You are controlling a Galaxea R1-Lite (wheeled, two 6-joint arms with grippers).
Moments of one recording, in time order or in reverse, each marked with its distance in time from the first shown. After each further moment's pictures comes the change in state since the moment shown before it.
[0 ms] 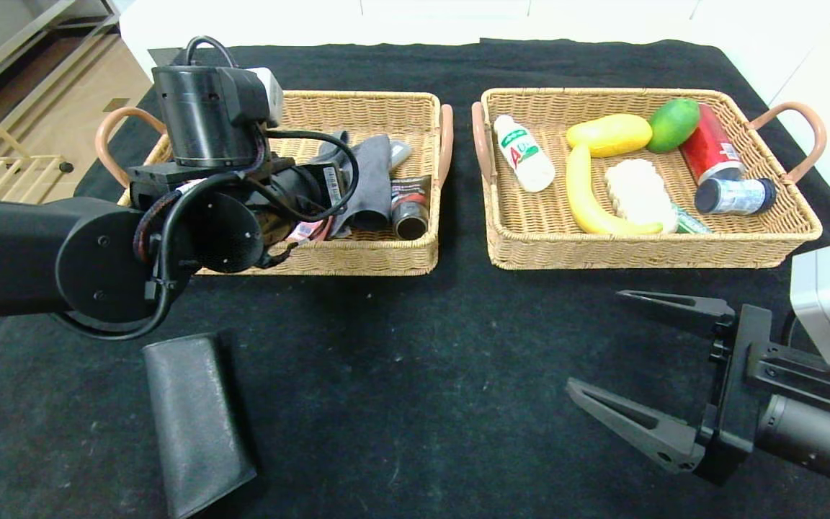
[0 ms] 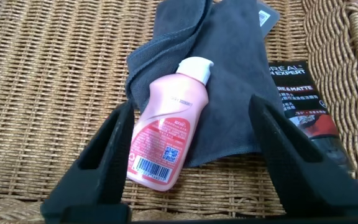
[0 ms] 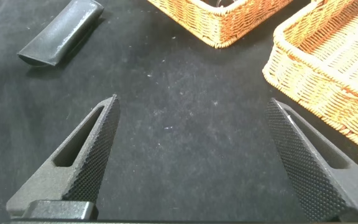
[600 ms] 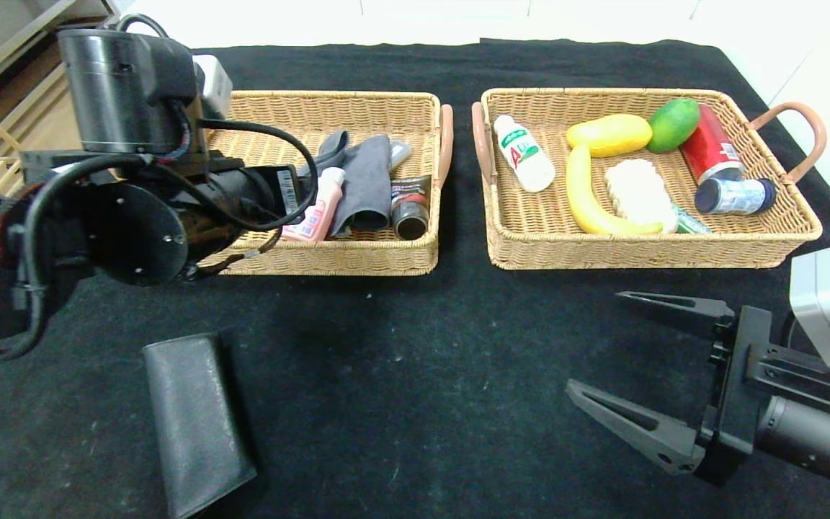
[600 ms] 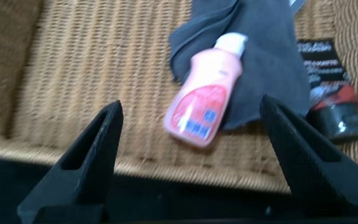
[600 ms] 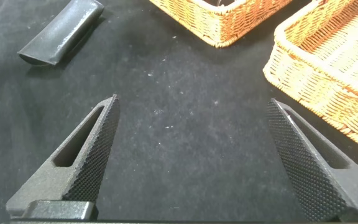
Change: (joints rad) left arm 0.001 -0.165 0.081 0.180 0.063 -0.006; right arm 0.000 0.000 0.003 -0.001 0.001 -0.001
